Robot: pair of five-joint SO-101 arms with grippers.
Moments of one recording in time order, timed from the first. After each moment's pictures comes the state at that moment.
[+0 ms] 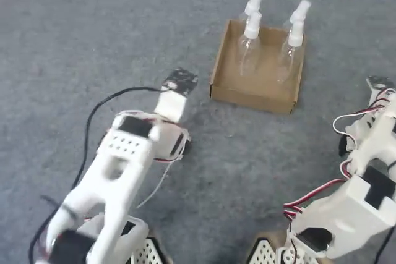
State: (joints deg) left arm 12.8 -24.0 49.2 62.4 -5.4; right arm 34.8 13.6 11.6 73.2 29.7
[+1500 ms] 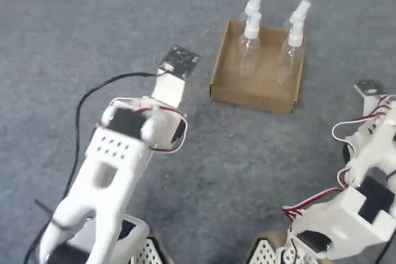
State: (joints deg) left arm 14.0 -32.8 37.7 72.2 -2.8; right arm 36.5 6.9 21.2 68.7 45.8
